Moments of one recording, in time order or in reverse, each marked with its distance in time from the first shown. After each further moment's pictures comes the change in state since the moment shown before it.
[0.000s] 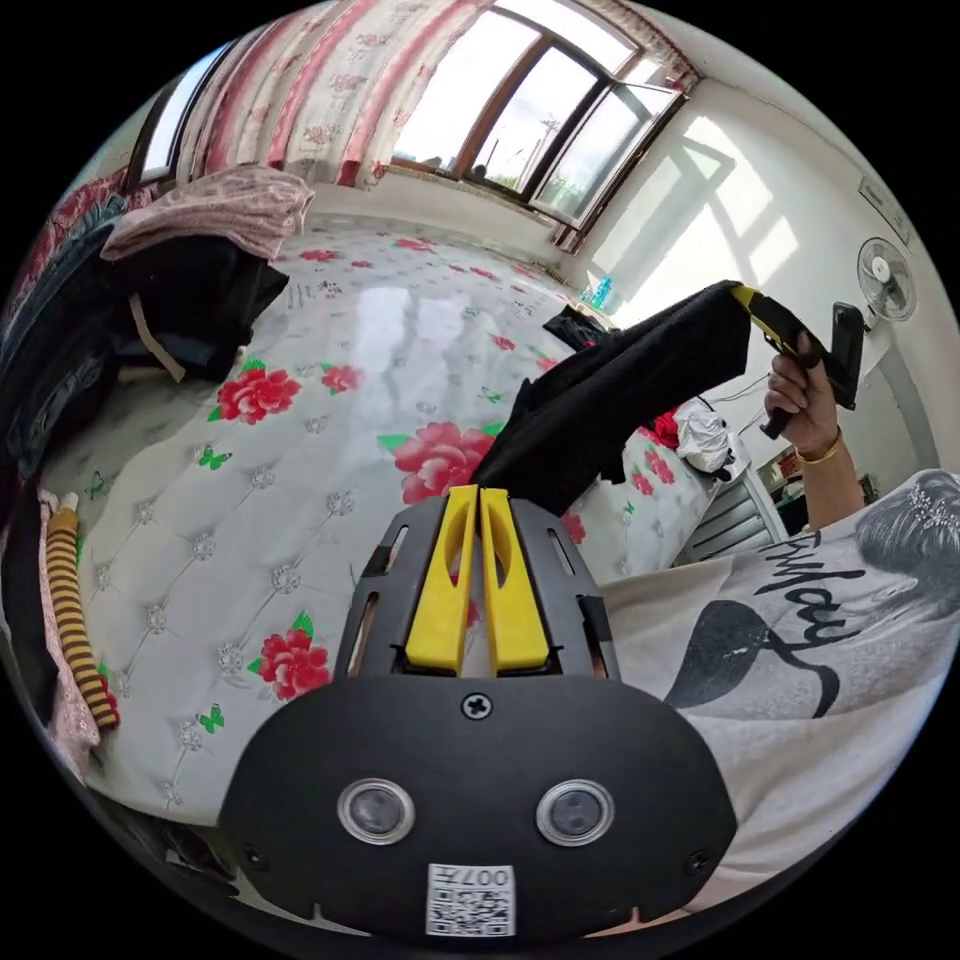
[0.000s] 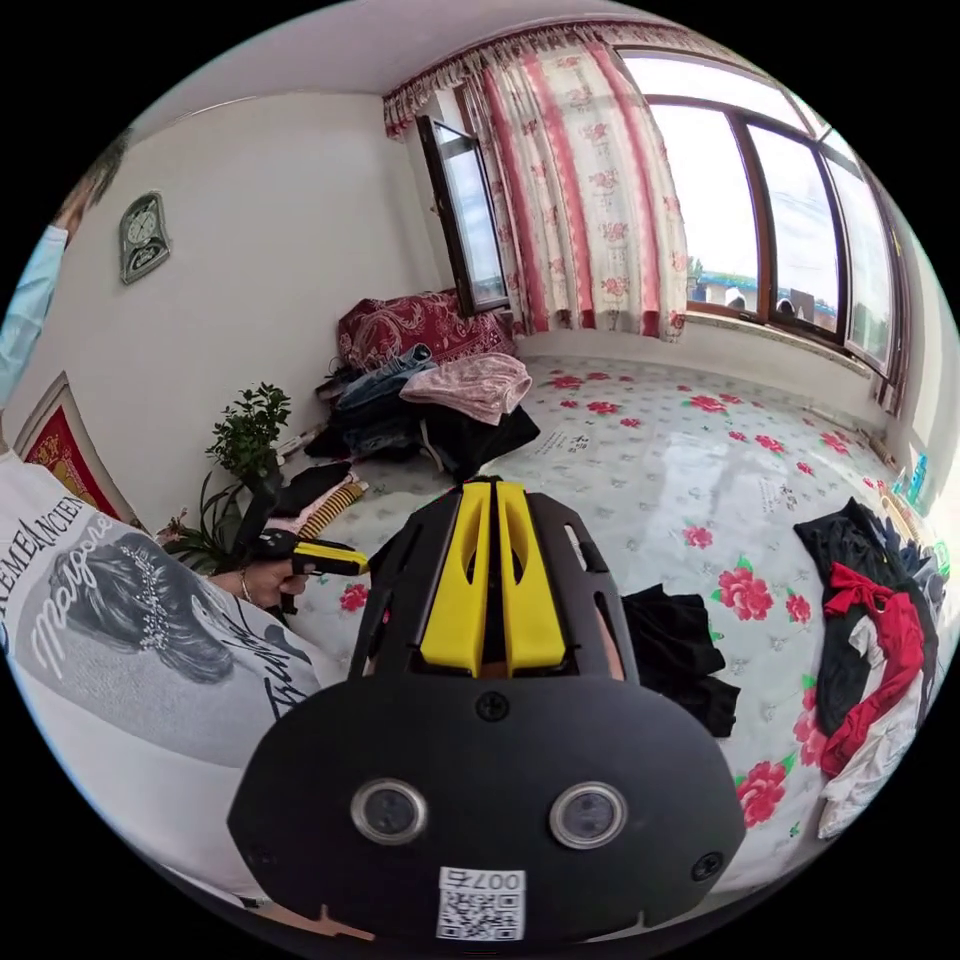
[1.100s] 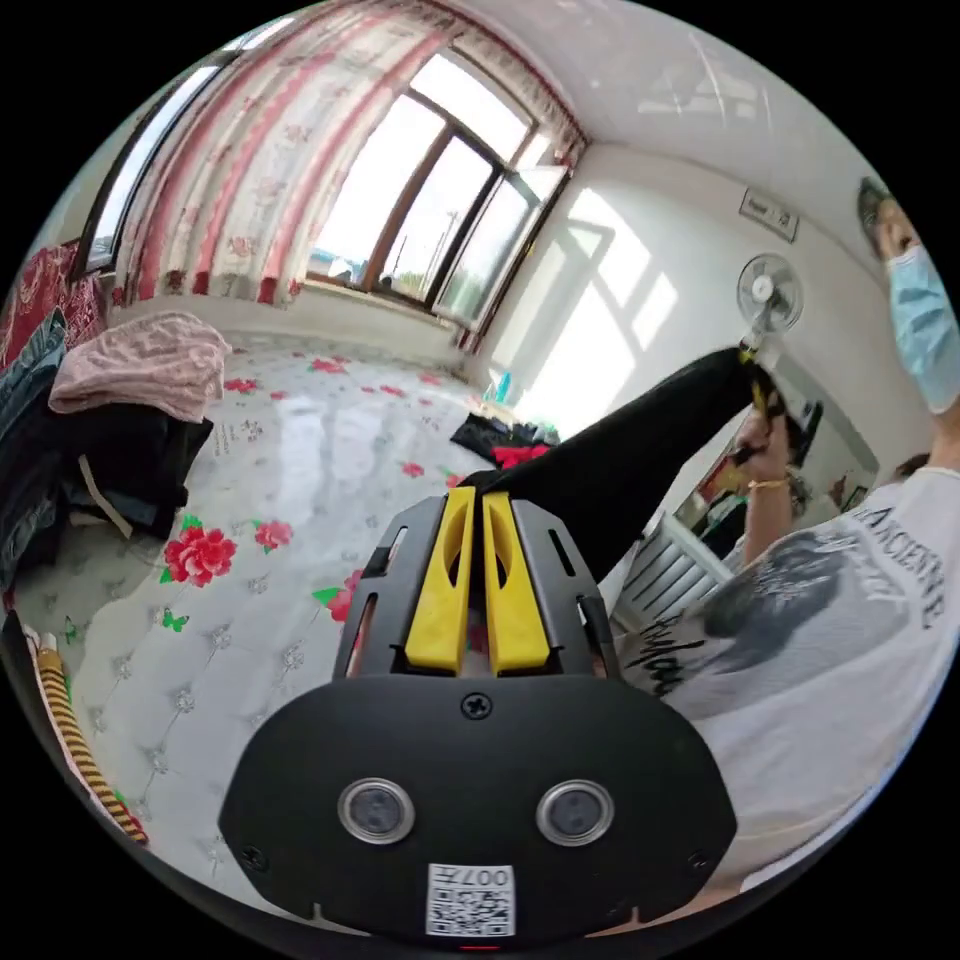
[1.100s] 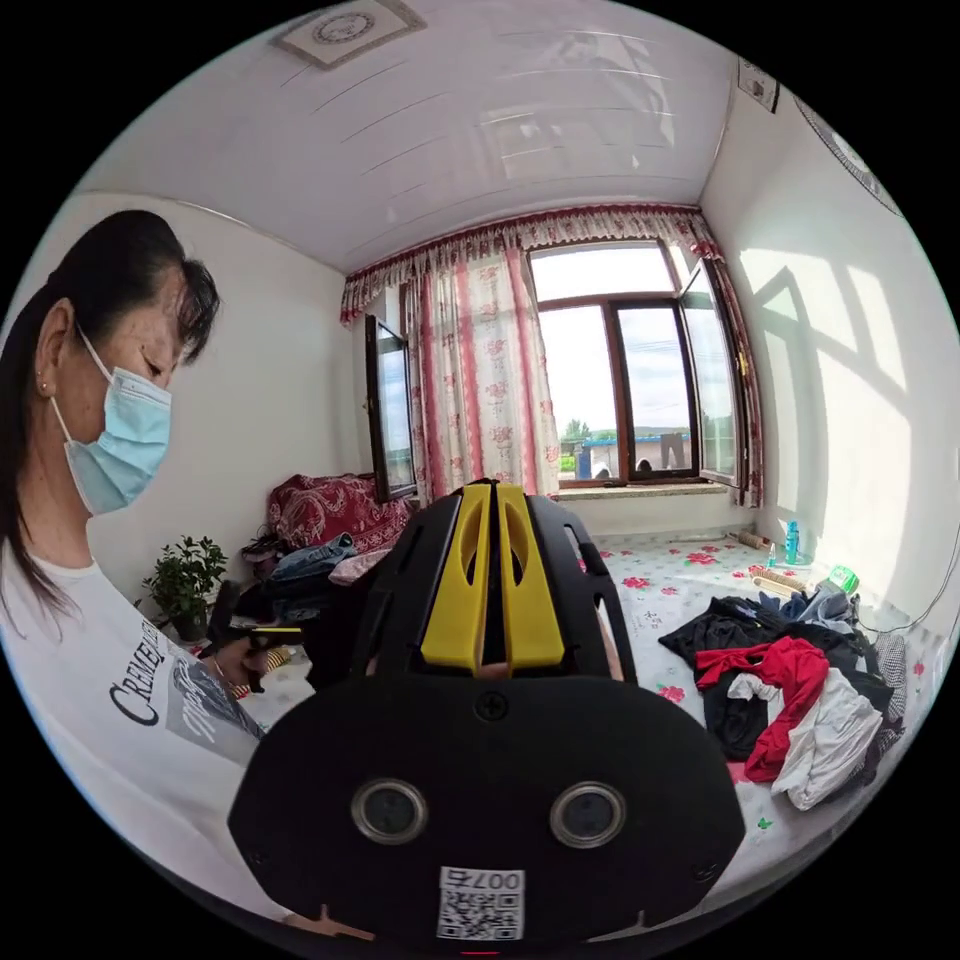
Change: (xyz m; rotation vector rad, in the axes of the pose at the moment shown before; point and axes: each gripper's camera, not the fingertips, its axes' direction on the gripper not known) left arm 0.057 -0.065 -0.218 0.373 0.268 0.145; right arm -0.006 -0.004 -0.394 0.576 0.306 0.033
